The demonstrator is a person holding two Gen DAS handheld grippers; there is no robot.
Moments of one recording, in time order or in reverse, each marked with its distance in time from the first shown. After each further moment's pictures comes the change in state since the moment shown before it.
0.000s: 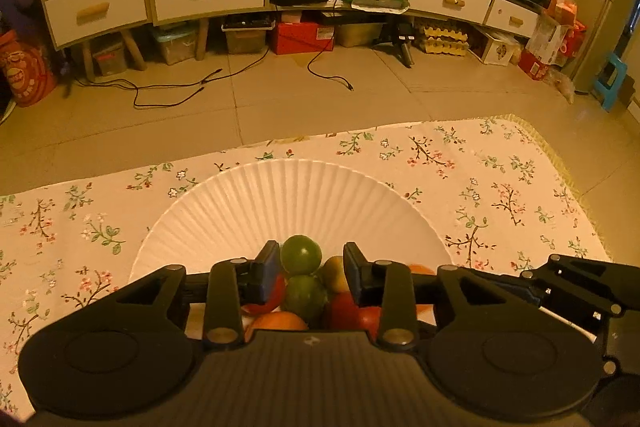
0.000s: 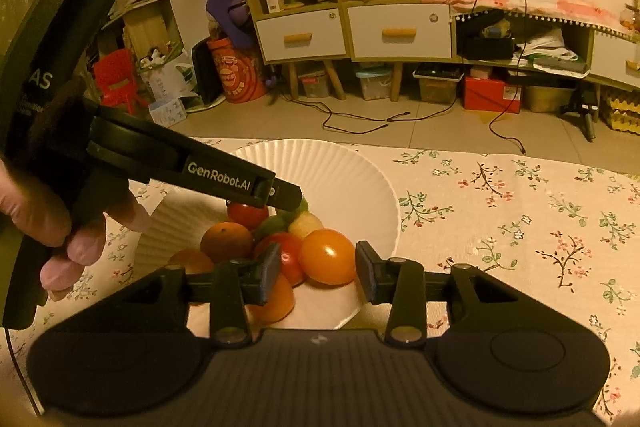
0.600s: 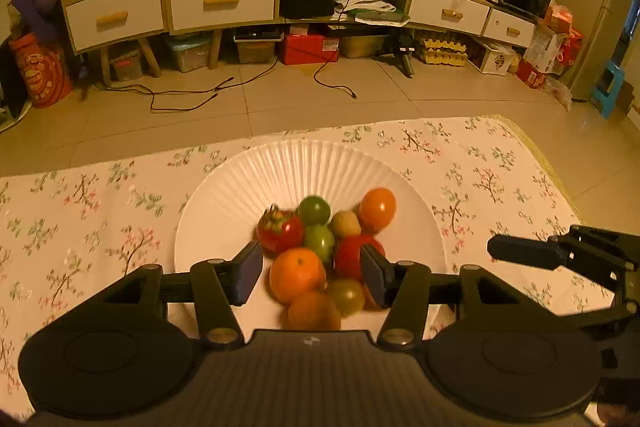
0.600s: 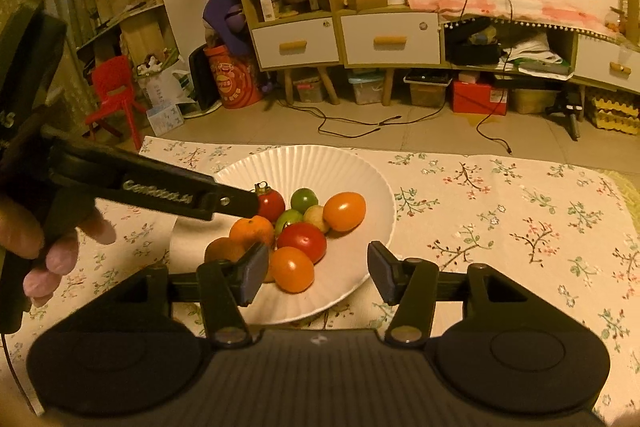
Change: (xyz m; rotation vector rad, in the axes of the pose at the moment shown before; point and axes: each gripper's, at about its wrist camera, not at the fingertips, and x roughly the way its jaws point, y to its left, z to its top) left arm -0.053 0.006 -0.035 -0.012 -0.039 0.011; right arm -0.036 0.011 -0.007 0.018 -0.011 -0.025
